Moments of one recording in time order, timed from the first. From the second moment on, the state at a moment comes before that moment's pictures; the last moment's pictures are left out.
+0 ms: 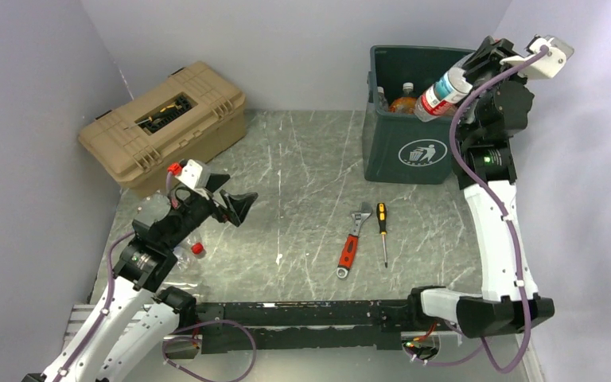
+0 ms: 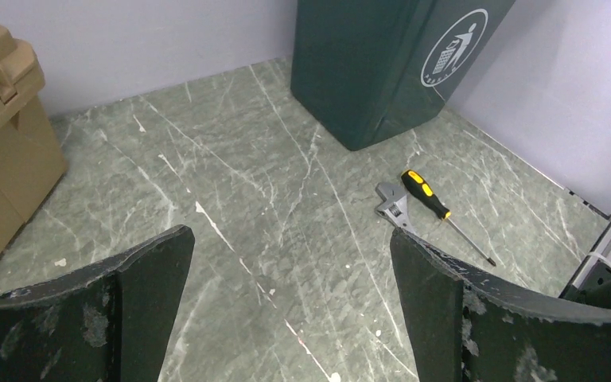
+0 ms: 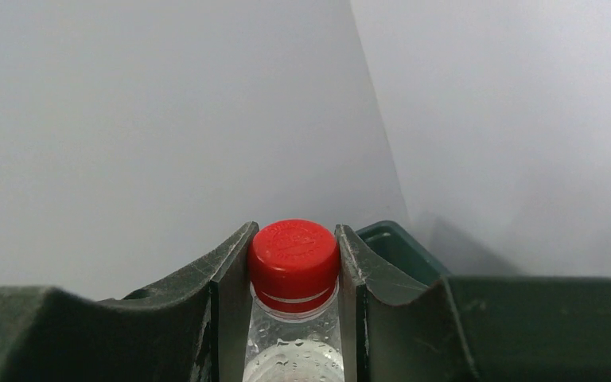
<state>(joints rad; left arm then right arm) -0.45 0.59 0.69 -0.08 0.24 -0.18 0.09 1.21 1.55 0.10 0.52 0.15</state>
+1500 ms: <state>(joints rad) -0.48 0.84 0.89 -0.51 -0.53 -0.37 0.64 1.07 1.00 0.39 0.20 0.46</state>
